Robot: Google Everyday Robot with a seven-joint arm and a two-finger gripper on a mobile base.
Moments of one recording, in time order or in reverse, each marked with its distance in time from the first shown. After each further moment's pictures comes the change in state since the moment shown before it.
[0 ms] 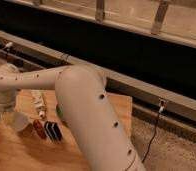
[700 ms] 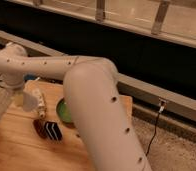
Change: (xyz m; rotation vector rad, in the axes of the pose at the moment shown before) arm 0.070 -0.030 -0.081 0.095 0.092 0.029
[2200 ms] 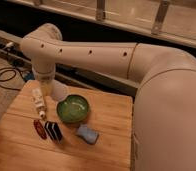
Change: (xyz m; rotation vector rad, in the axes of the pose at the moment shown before) arm 0.089 0.068 -0.139 0.127 0.117 0.202
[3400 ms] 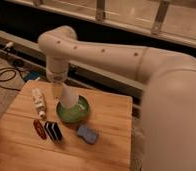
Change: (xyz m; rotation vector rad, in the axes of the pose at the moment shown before) arm 0.052 0.028 -0.003 -0.115 -0.067 0.138
